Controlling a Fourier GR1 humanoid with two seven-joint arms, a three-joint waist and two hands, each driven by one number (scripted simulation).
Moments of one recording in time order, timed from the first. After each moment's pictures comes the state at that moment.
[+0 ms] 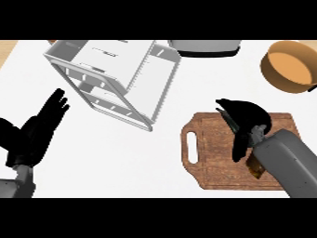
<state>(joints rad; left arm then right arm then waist) -0.09 0.38 -0.11 -1.54 0.29 0.10 0.17 -0.51 -0.44 0.49 -1.29 0.48 0.48 0.60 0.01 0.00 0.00</state>
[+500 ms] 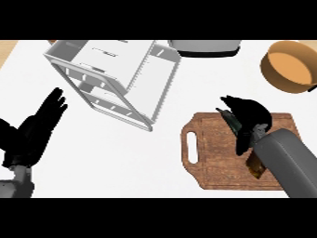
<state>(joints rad) -0.08 0.35 -0.06 -1.57 0.24 0.06 0.21 -0.50 -0.40 0.43 -1.14 0.69 0.40 0.44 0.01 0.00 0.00</state>
